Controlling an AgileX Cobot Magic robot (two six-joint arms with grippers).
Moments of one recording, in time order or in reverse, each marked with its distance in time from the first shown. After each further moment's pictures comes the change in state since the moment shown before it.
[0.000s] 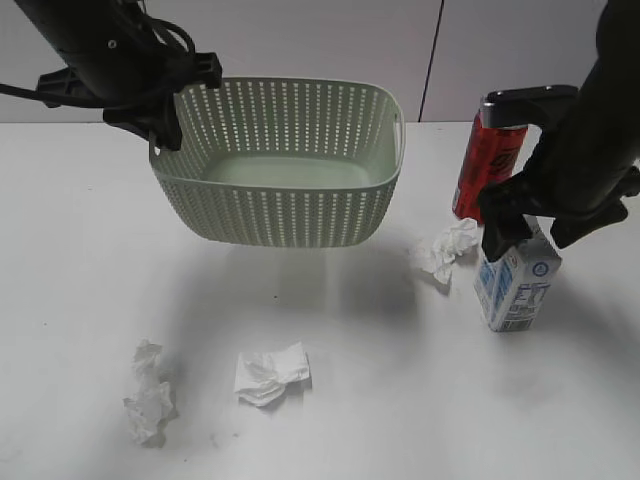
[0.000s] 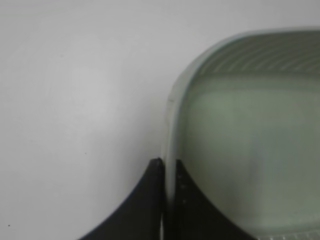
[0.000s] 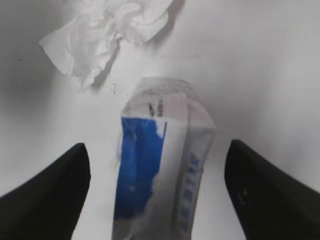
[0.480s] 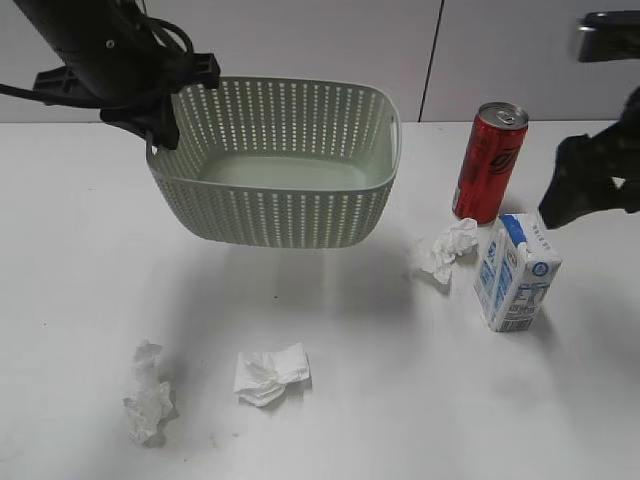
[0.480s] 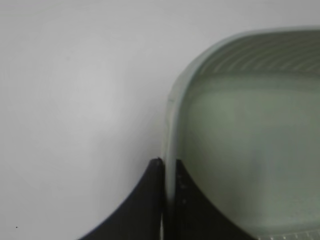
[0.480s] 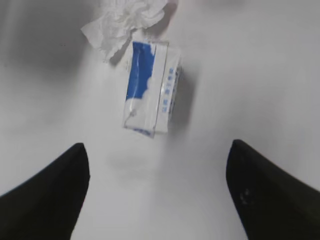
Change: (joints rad) left arm 0.000 0.000 0.000 0.017 0.001 0.000; right arm -0.056 -0.336 0.105 0.075 0.071 -0.126
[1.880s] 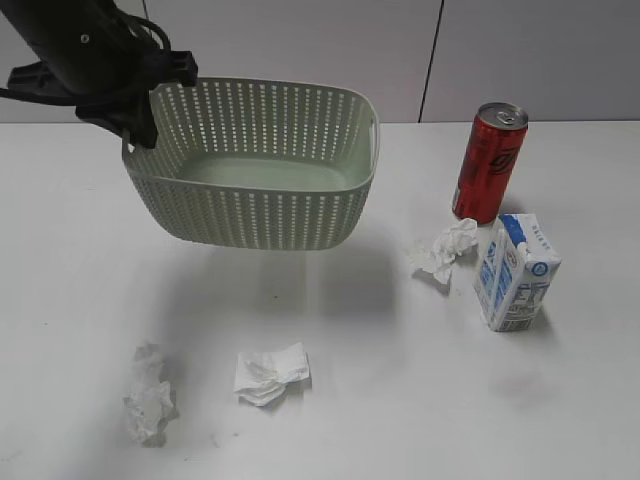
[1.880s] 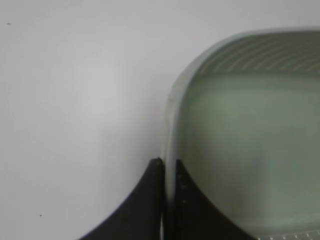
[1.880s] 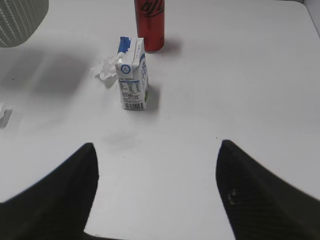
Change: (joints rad) left arm 0.040 -0.013 0.000 -0.002 0.042 0.034; right arm -0.130 -1.431 0.546 0.004 0.148 0.002
